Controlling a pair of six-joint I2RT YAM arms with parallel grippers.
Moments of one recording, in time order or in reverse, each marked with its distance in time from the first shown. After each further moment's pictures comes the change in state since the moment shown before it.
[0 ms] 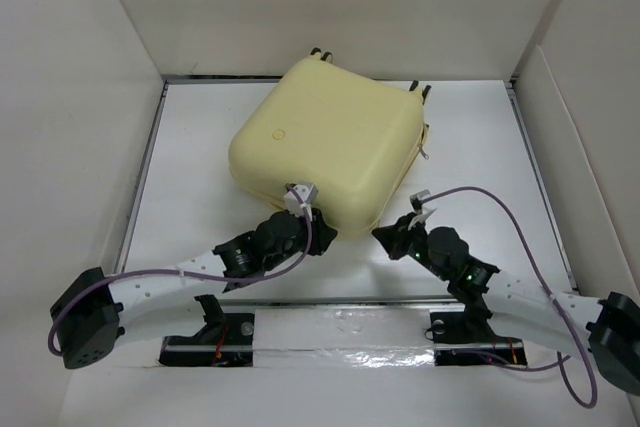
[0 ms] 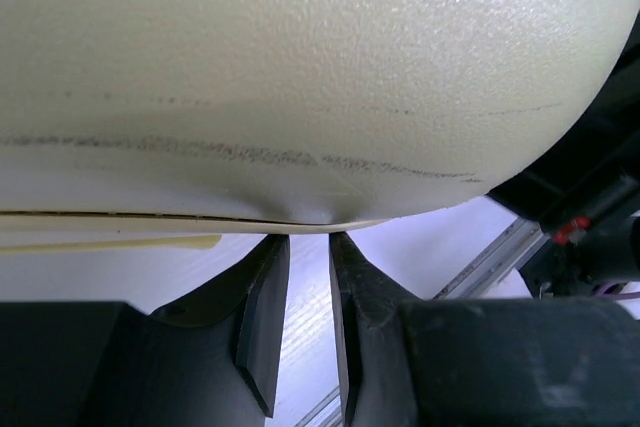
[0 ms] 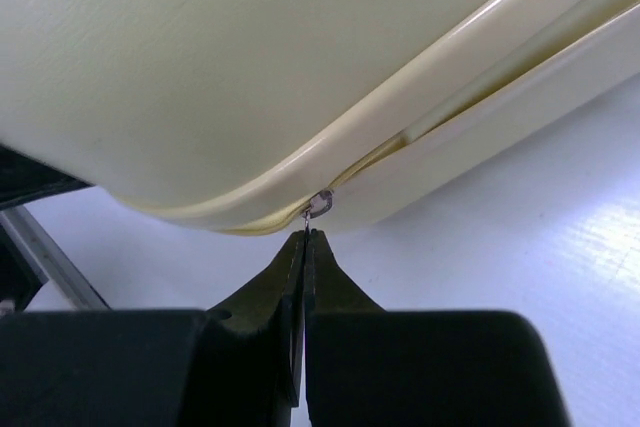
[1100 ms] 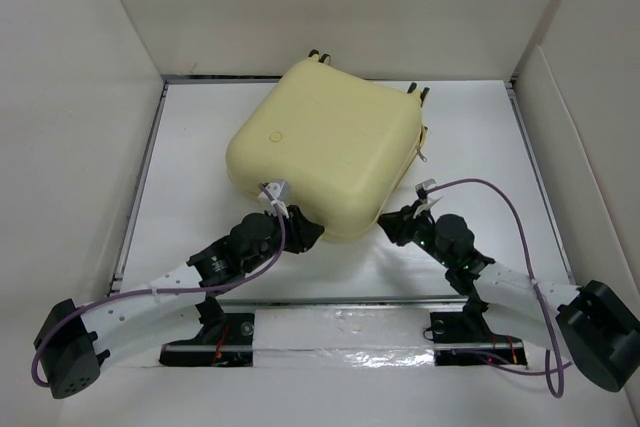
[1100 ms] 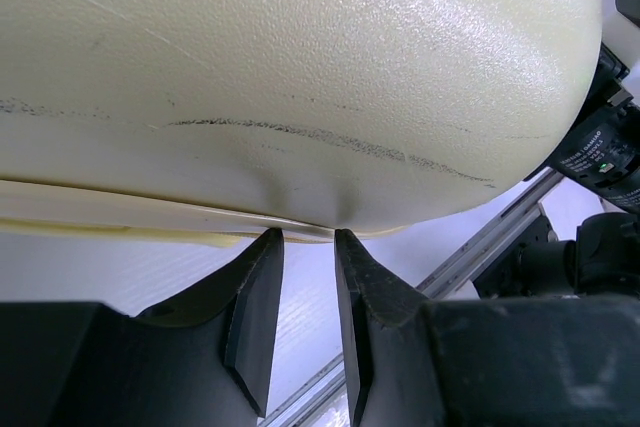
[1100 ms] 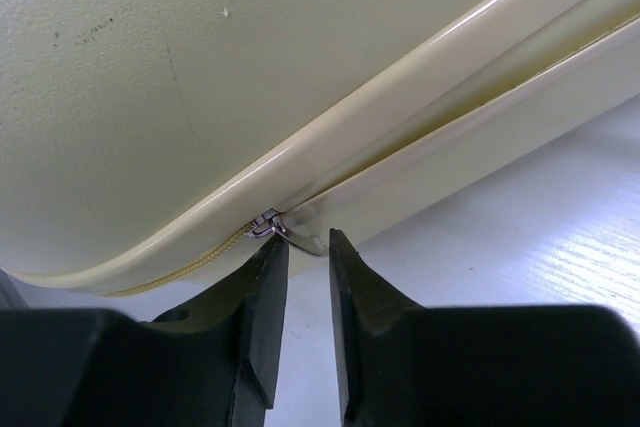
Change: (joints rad) left arm 0.085 -0.200 -0.058 -0.071 0.066 -0.079; right arm -0.202 0.144 -0.010 0.196 -0.136 -0.098
